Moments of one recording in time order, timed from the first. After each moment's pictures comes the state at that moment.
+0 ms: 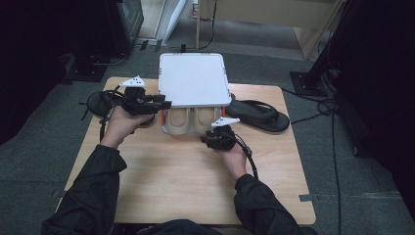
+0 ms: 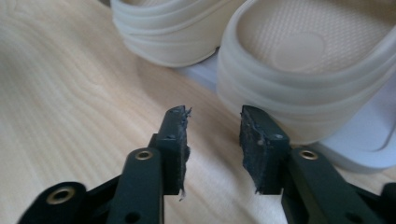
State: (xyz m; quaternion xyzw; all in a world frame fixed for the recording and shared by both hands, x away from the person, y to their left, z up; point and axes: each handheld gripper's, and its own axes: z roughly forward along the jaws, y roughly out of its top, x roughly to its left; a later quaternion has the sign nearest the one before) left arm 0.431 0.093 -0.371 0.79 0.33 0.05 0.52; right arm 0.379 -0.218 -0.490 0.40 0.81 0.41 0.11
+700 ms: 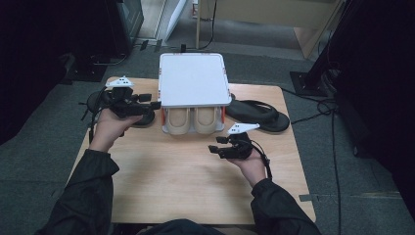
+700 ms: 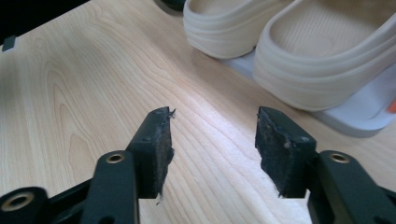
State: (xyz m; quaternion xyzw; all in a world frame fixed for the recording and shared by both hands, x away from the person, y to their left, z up) left arm 0.416 0.123 -0.364 0.78 0.37 0.09 0.50; right arm 0.336 -0.261 -0.458 0.35 0.82 0.45 0.07
